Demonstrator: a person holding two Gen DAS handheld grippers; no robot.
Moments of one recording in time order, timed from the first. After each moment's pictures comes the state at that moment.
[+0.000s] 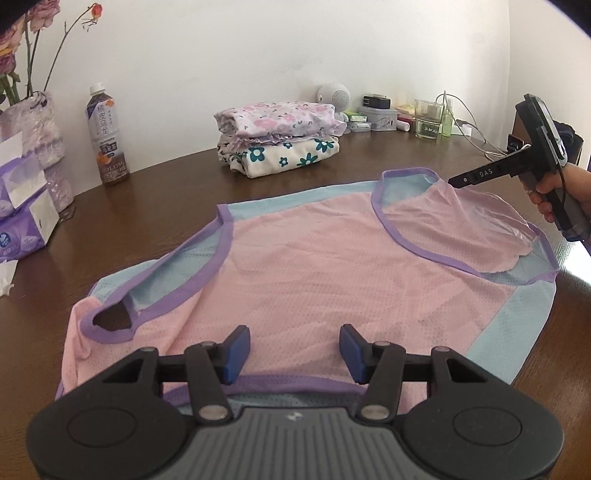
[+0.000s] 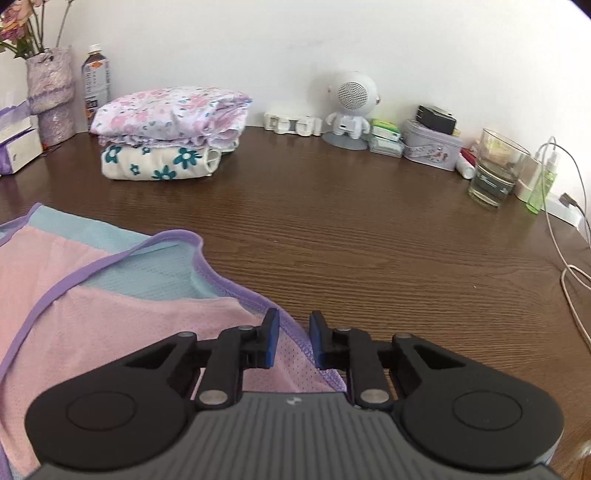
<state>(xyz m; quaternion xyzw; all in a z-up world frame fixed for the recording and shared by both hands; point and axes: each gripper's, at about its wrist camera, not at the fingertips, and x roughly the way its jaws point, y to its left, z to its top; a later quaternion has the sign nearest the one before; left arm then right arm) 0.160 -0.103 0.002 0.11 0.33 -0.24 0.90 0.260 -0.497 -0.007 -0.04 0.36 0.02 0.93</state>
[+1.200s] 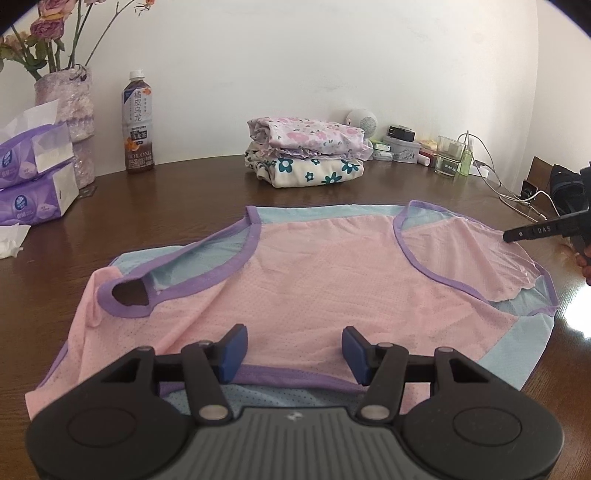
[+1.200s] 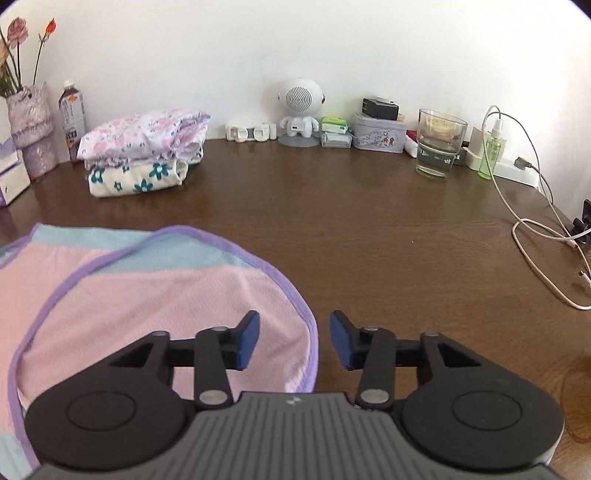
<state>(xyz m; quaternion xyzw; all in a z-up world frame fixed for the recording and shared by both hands) 0.157 -0.081 -0.005 0.04 0.32 -0.22 0.92 0.195 -0.527 -0.003 -0.01 0.36 -0.02 0.93</state>
